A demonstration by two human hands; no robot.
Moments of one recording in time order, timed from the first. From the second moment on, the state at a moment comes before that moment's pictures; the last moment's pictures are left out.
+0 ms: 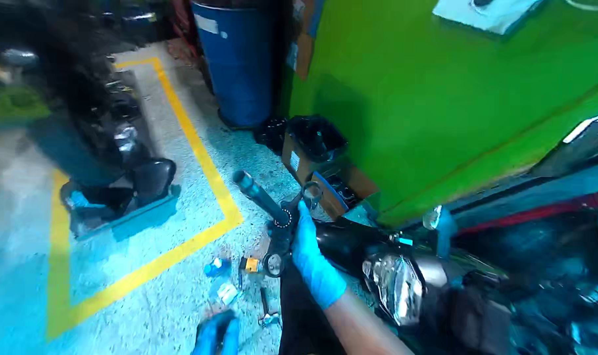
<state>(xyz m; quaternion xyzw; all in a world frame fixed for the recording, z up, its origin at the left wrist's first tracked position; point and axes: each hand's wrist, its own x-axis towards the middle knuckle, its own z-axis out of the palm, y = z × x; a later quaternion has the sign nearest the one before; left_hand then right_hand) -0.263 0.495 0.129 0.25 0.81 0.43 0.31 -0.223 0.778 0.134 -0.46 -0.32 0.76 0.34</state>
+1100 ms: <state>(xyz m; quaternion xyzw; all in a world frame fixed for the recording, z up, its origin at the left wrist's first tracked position) -0.516 1.541 0.000 0.65 0.53 0.14 0.53 -0.376 1.549 0.052 -0.82 -0.22 0.33 0.40</state>
